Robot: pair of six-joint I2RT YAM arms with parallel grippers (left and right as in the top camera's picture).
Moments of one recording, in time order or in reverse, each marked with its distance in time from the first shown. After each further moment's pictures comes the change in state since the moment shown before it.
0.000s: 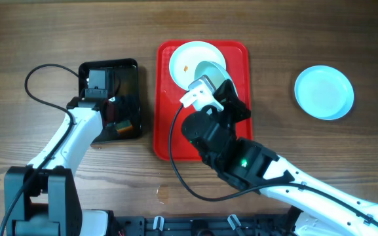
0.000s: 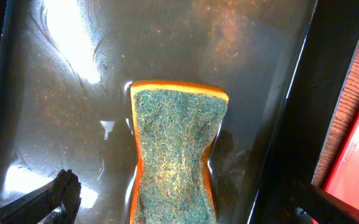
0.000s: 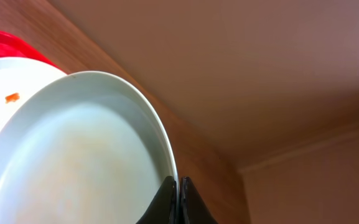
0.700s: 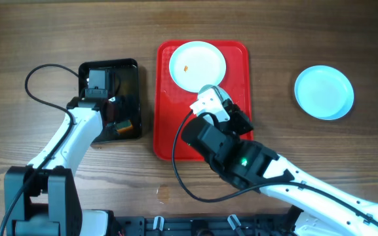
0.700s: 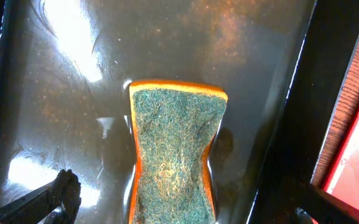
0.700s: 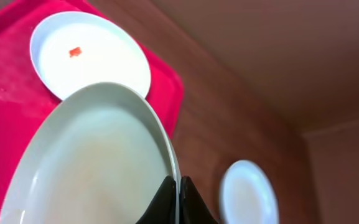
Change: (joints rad) left arm 0.000 0.000 0.000 0.000 0.003 0.000; right arm -0.022 0.002 -0.001 -0.341 -0.216 0.433
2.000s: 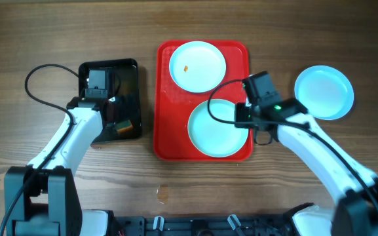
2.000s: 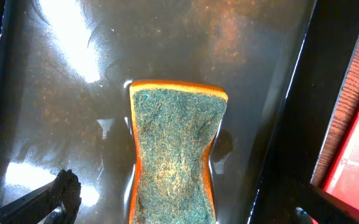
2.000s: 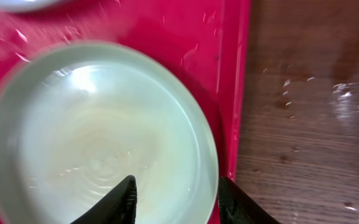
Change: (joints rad) left arm 0.000 0.000 0.000 0.000 0.000 0.000; right arm -0.585 0.196 -0.047 -0.072 -0.900 0.298
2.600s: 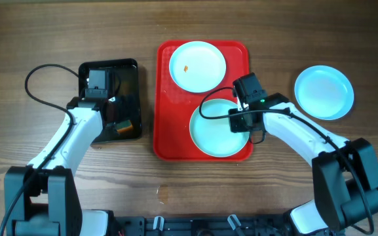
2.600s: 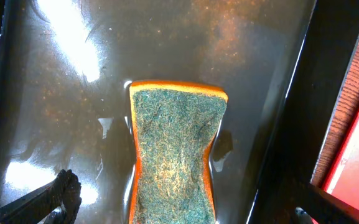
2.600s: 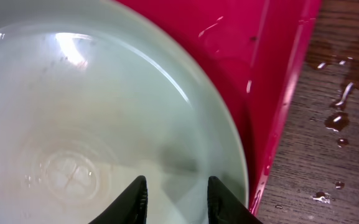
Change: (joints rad) left arm 0.000 0.000 0.000 0.000 0.000 0.000; right arm -0.002 0.171 -0.001 0.058 -0.029 -0.124
